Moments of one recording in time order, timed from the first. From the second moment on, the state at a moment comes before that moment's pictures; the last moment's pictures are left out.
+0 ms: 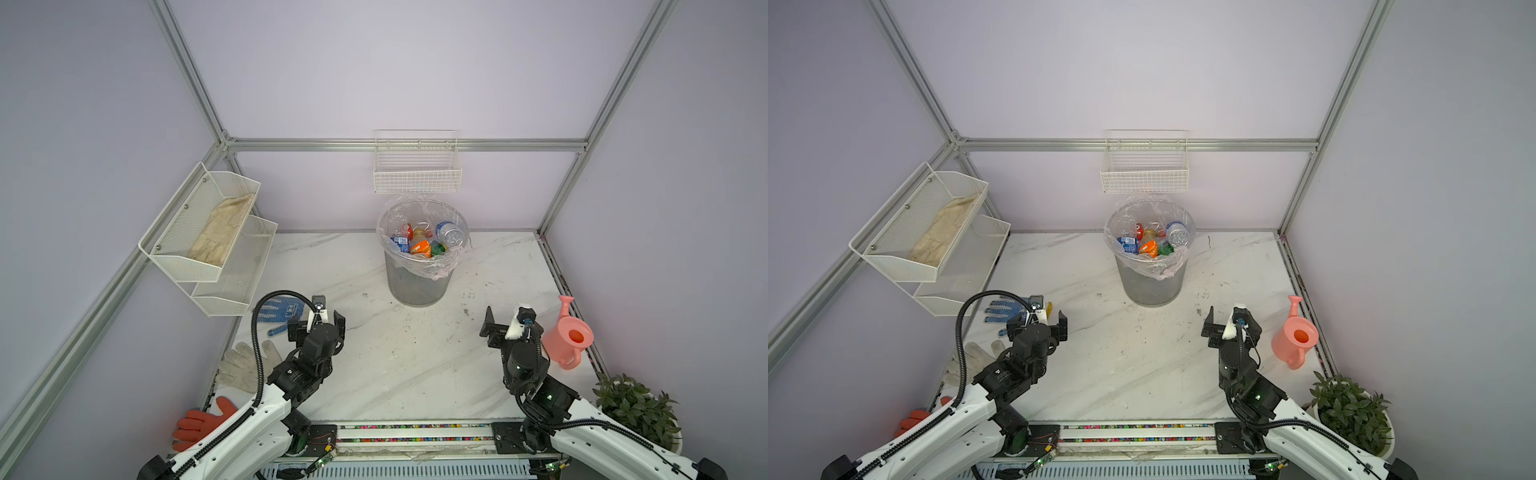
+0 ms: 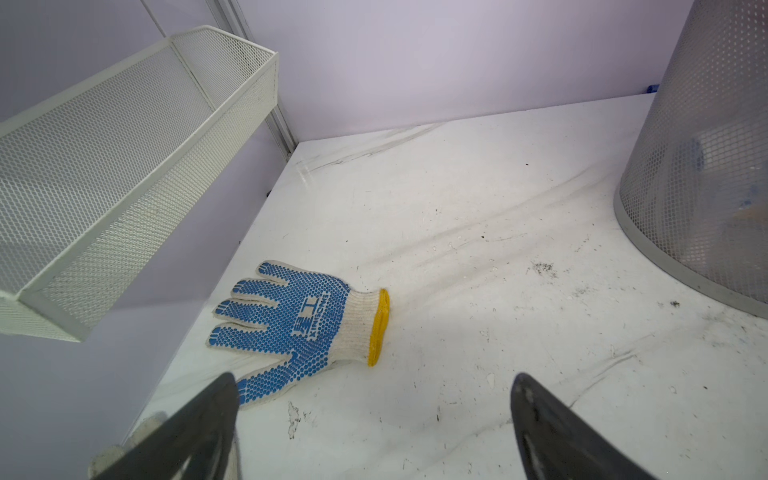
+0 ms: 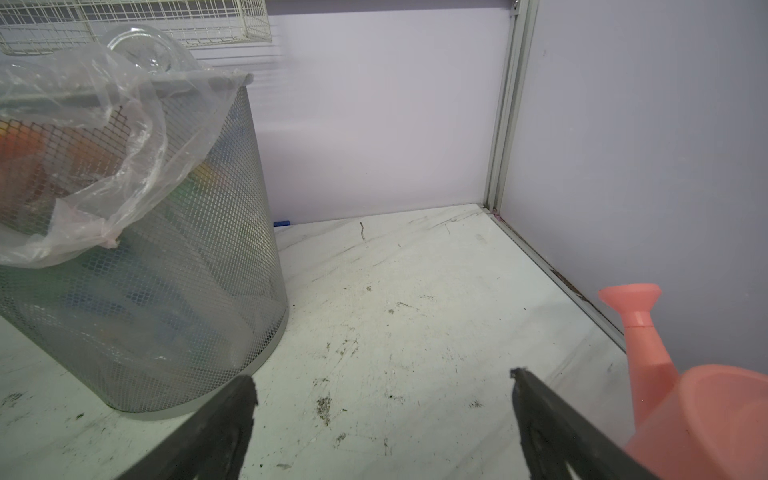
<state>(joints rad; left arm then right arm) -0.58 0.76 0.41 -0.11 -0.82 -0.12 0.78 0.56 0.21 0.21 0.91 0.18</state>
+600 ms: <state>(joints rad) -0.48 1.04 0.40 0.15 -0.82 -0.02 0.77 0.69 0.17 0.37 0.99 0.18</state>
